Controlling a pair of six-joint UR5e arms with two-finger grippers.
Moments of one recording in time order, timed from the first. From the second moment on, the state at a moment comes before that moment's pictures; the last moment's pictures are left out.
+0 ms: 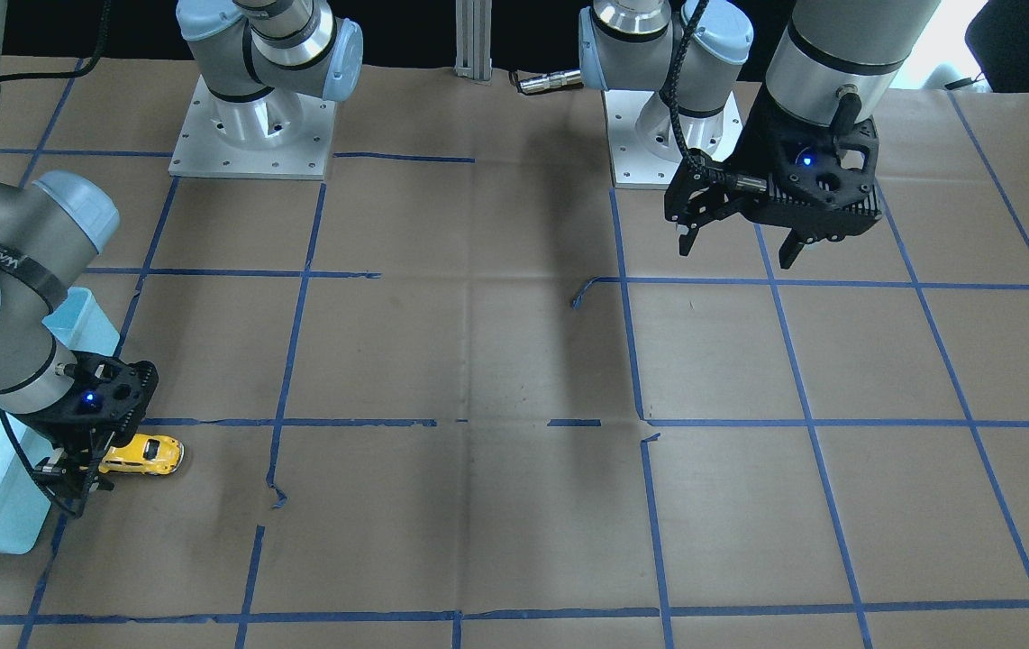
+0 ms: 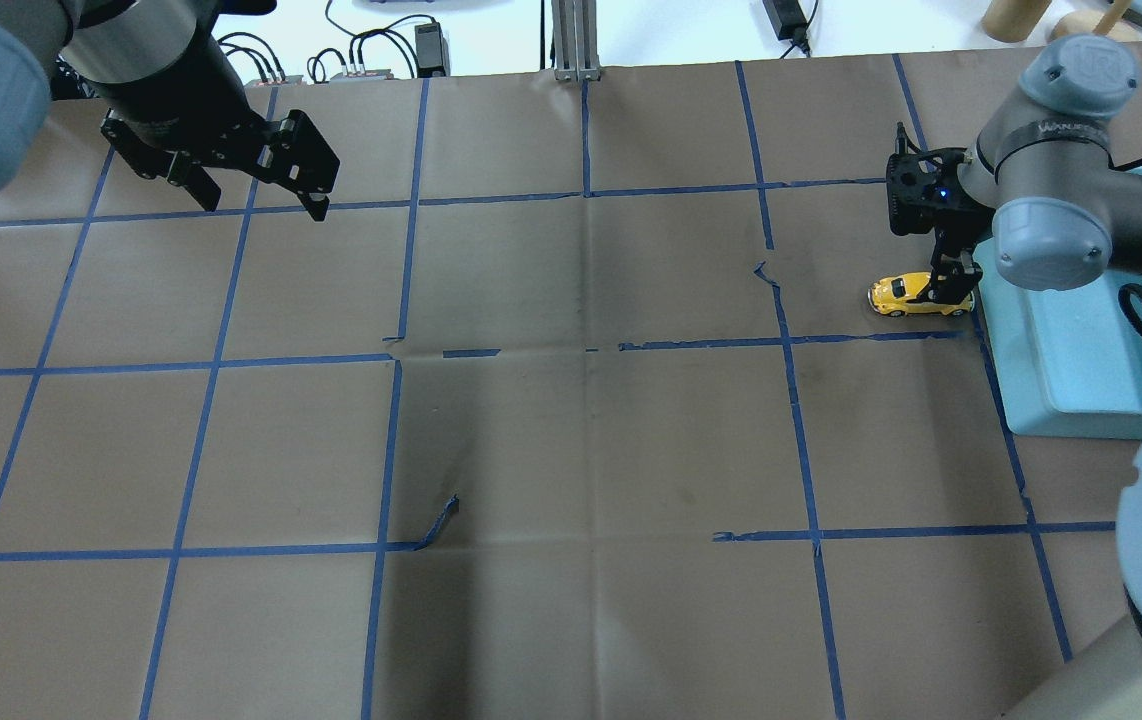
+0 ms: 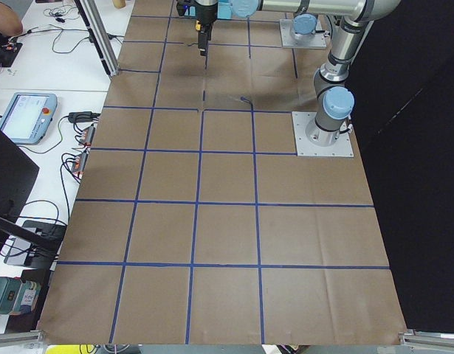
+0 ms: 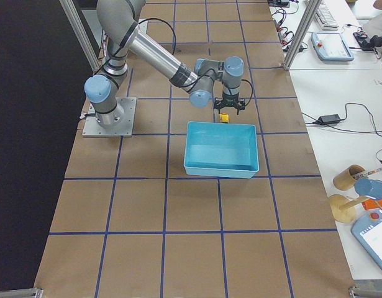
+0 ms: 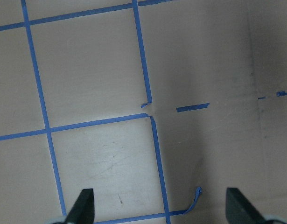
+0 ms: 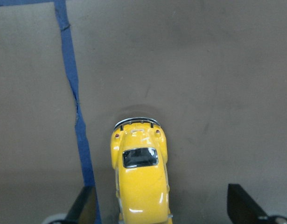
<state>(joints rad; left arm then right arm) -1.57 -1.61 -1.50 -1.54 1.58 0.15 1.29 -1.16 1.81 -2.28 -1.54 -1.74</state>
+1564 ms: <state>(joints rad) -1.57 -1.59 -1.51 -1.54 1.58 0.16 1.23 -1.17 1.93 -2.44 -1.52 -1.77</state>
